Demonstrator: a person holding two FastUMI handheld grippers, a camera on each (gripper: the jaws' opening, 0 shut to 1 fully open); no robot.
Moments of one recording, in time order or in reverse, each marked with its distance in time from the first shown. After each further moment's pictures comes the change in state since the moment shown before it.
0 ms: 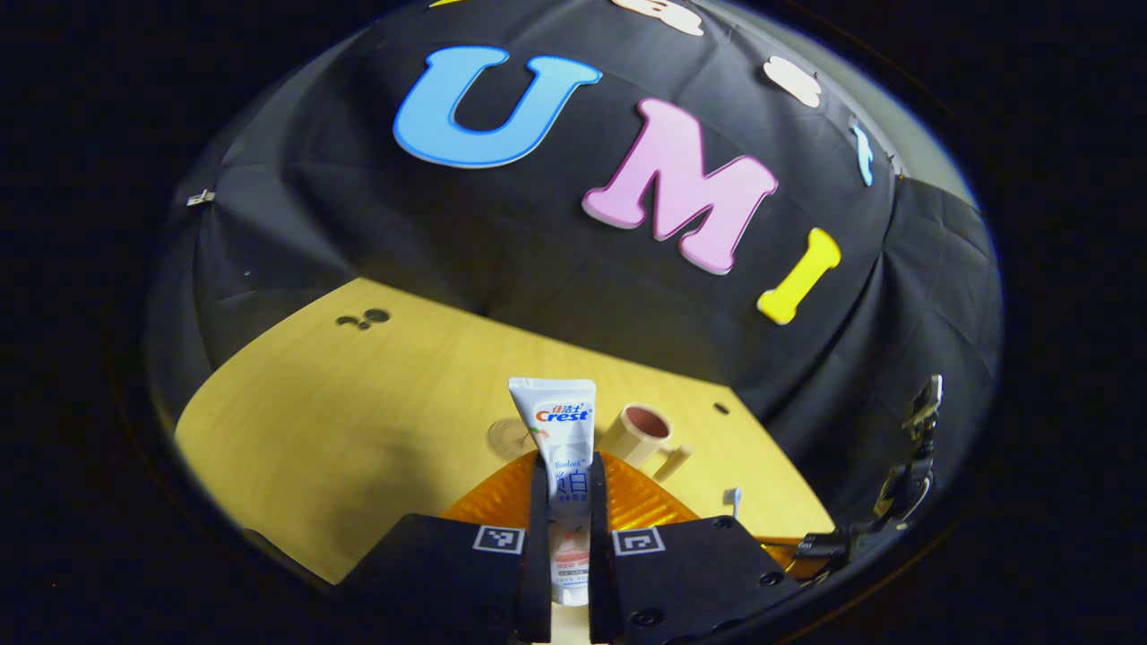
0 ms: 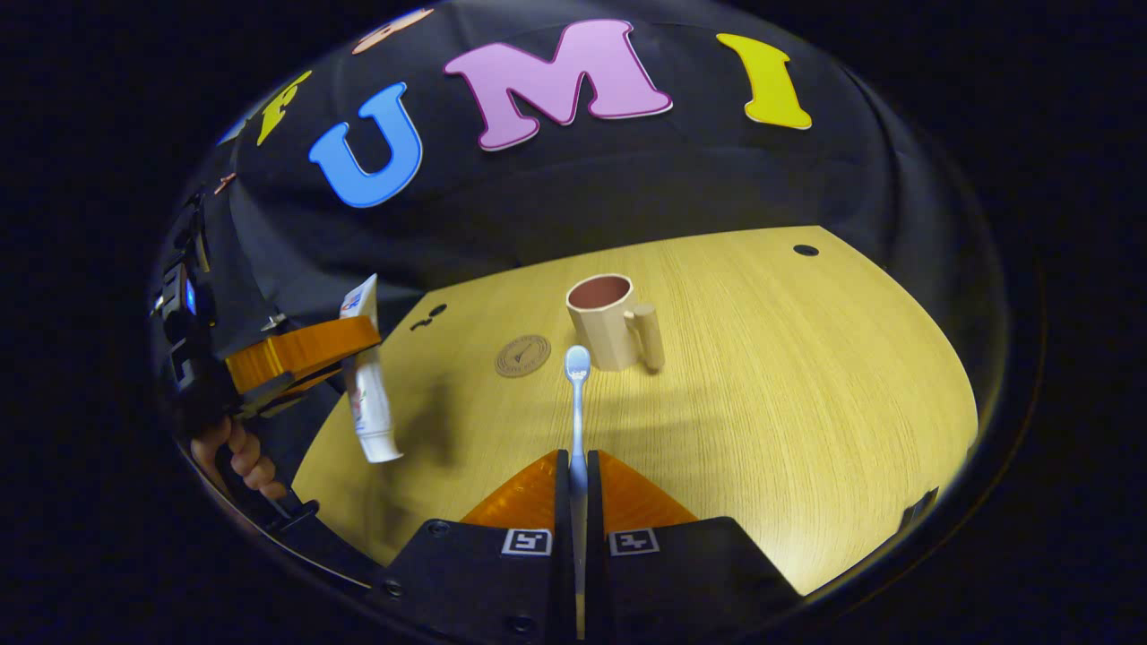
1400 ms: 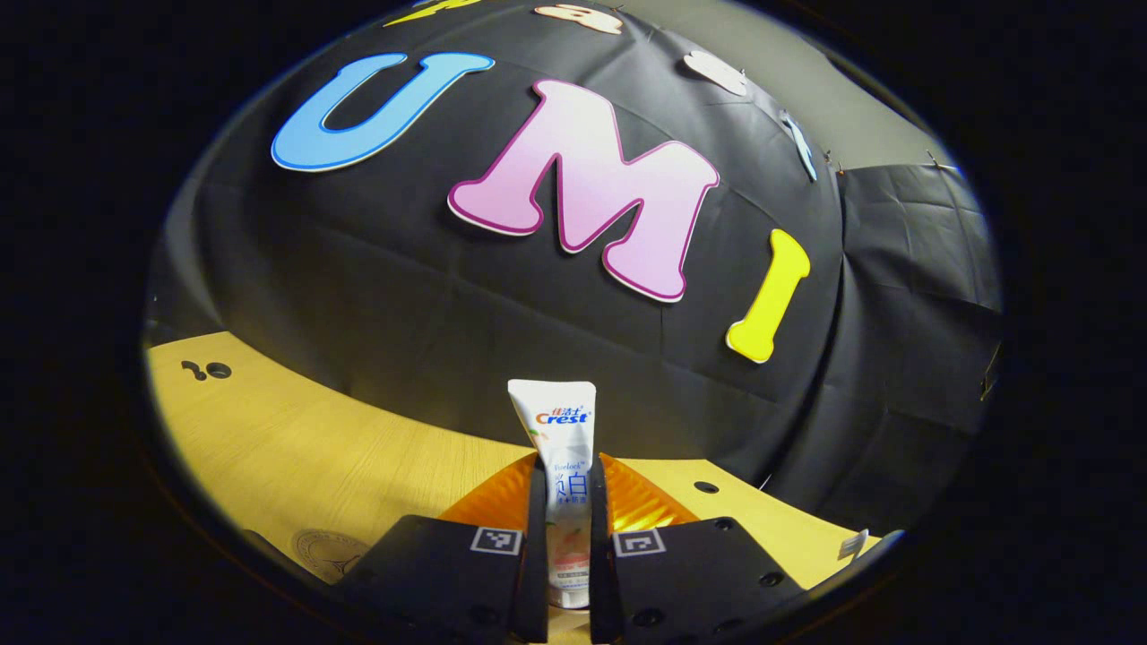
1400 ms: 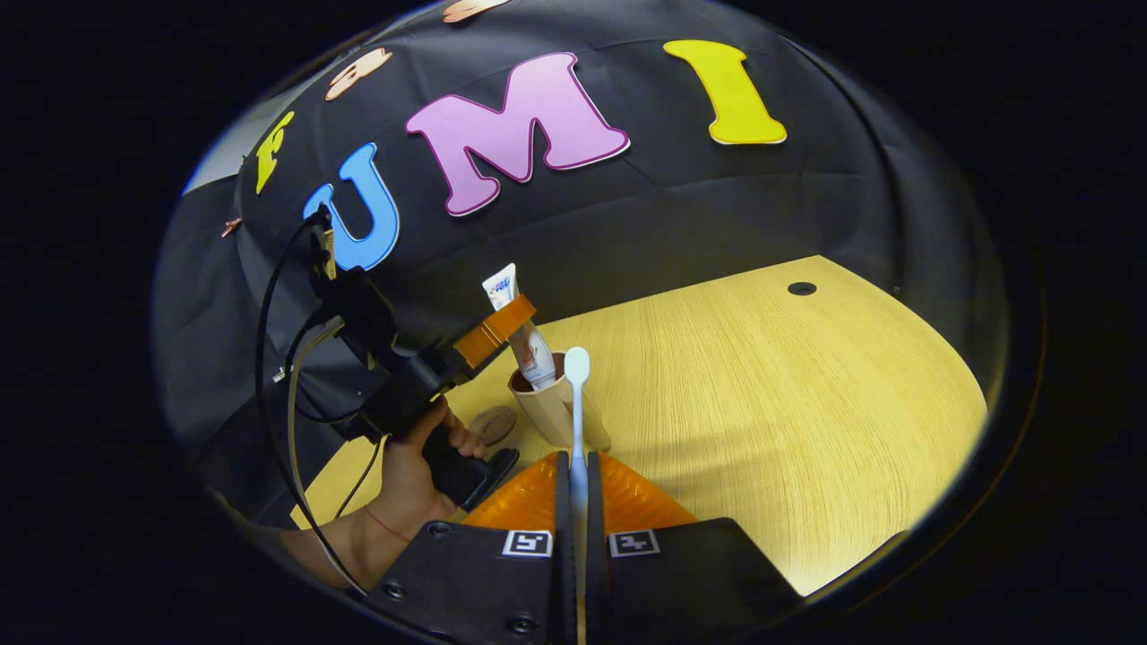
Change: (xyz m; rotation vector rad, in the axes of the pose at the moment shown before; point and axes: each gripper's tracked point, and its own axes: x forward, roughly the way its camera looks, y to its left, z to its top) left arm 0.220 -0.070 -0.020 0.130 -0.264 -0.128; right arm 0.033 -0.076 0.047 0.039 -0.161 0.066
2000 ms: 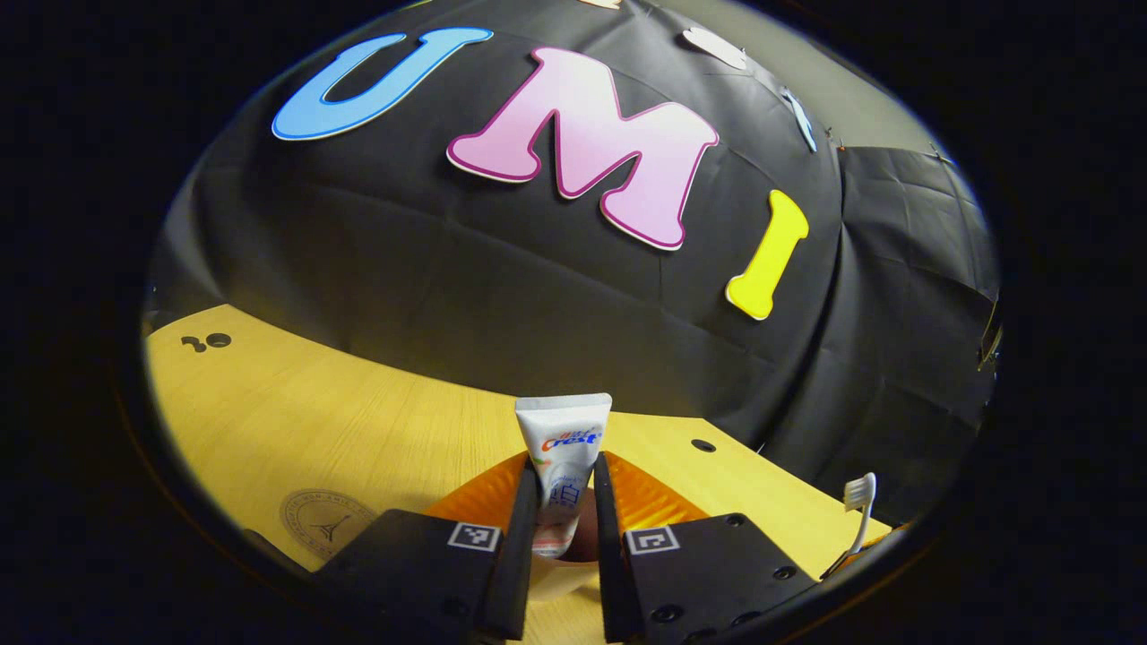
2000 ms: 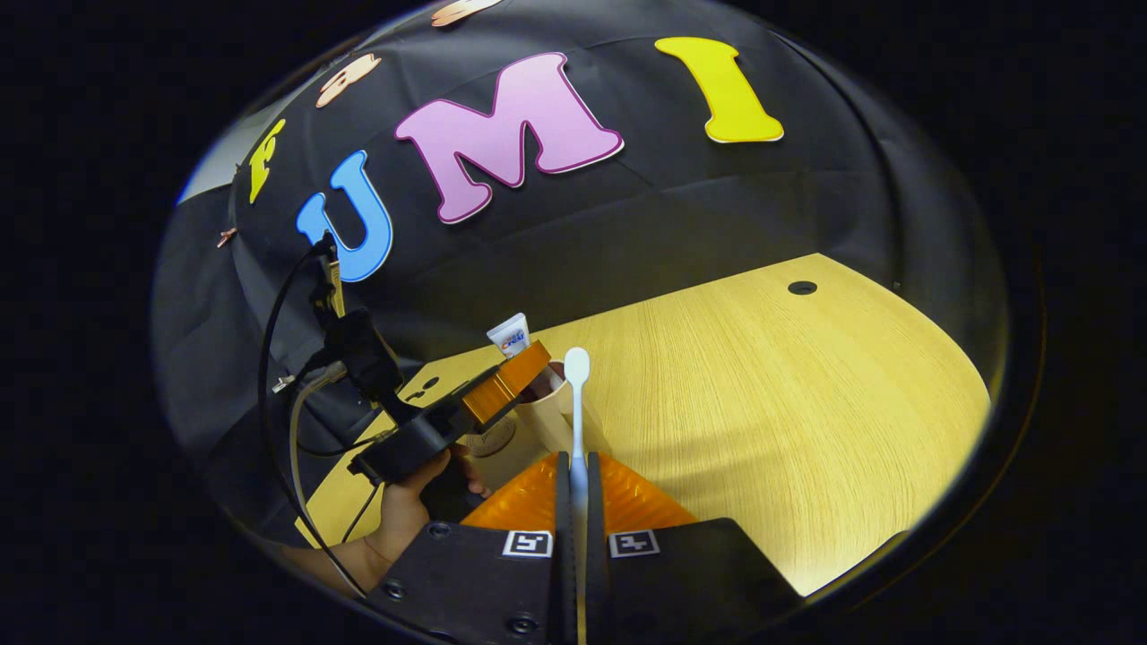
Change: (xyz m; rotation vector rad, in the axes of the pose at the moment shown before) left arm -0.016 -0.005 -0.033 -0.001 0.111 -0.009; right arm 0.007 -0.001 0.008 0.022 -0.016 -0.002
